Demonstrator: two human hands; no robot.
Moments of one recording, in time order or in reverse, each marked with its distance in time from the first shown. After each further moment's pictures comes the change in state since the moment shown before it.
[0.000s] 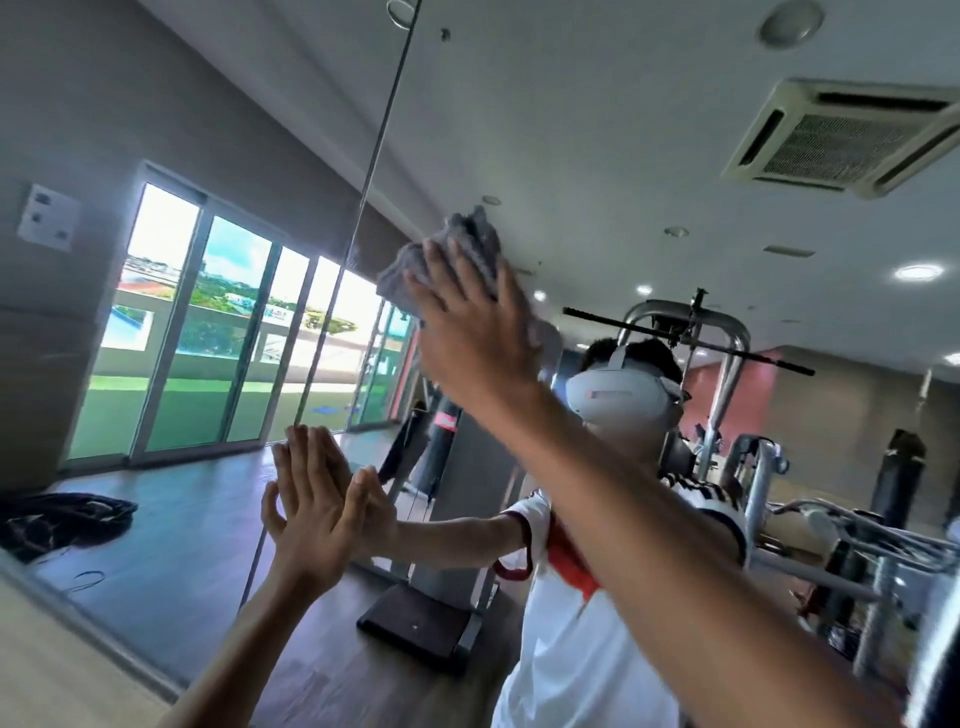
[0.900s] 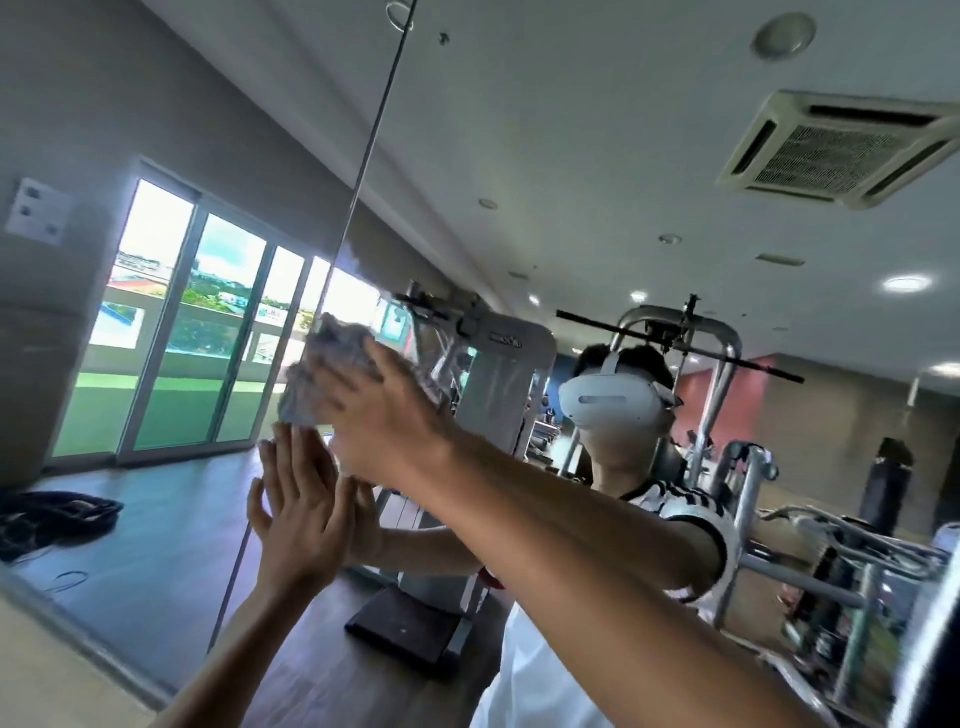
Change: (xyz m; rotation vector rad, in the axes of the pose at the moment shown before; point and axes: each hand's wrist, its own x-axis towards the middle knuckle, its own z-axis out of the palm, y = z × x) left_hand -0.005 0.003 0.008 0.020 0.080 -0.008; right_hand -0.030 -0.070 0.031 -0.120 -0.177 -0.435
